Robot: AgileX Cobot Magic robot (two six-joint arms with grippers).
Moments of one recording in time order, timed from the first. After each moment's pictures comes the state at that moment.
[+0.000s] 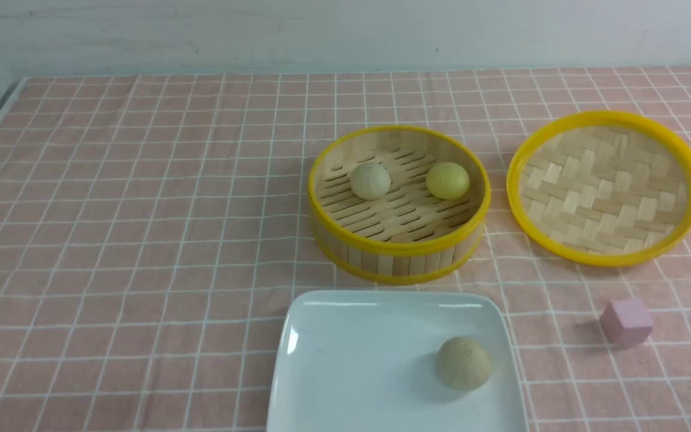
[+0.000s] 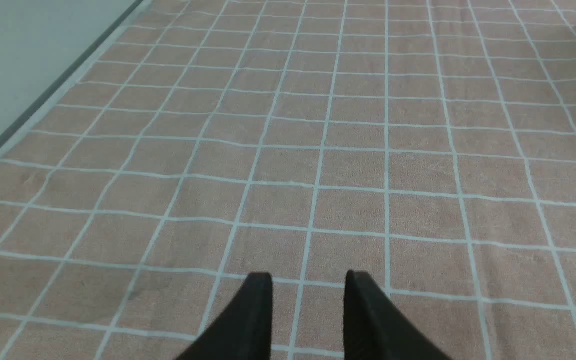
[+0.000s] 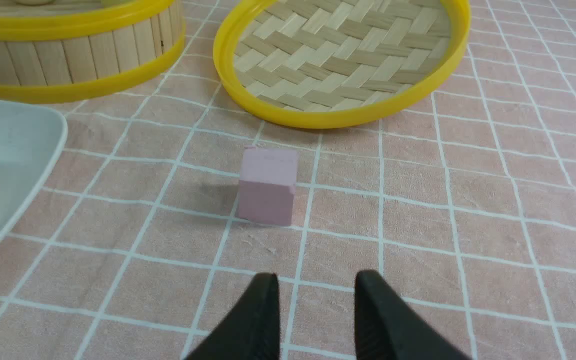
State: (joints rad) right arm 0.05 -0.01 0.01 0.14 0.40 -0.21; left arm -0.01 -0.01 0.02 0.26 0.38 -0.26
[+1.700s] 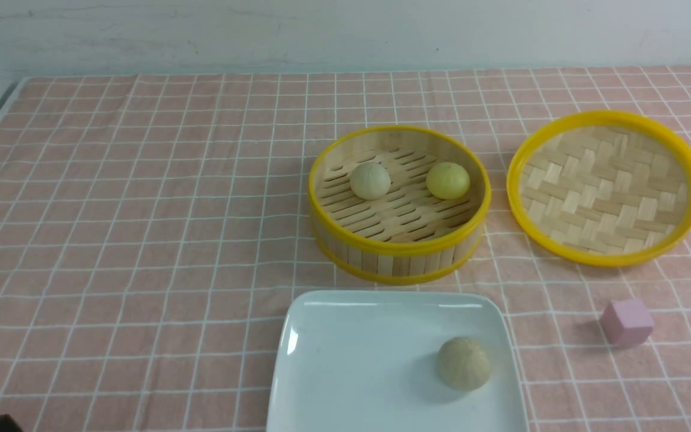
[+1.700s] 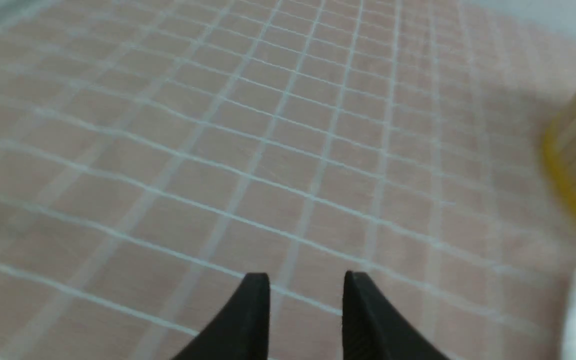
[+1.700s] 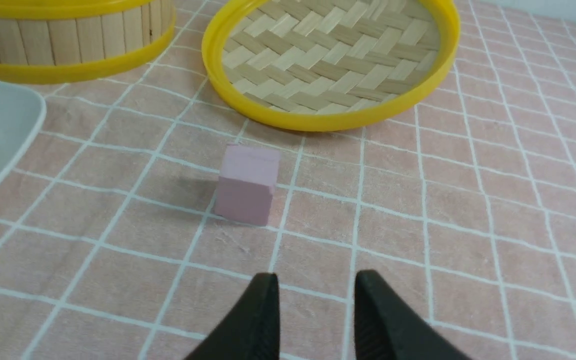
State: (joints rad) right arm 0.05 -0.01 0.01 0.03 0.37 -0.24; left arm -0.01 -0.01 0.03 -0.09 0.35 -0.50
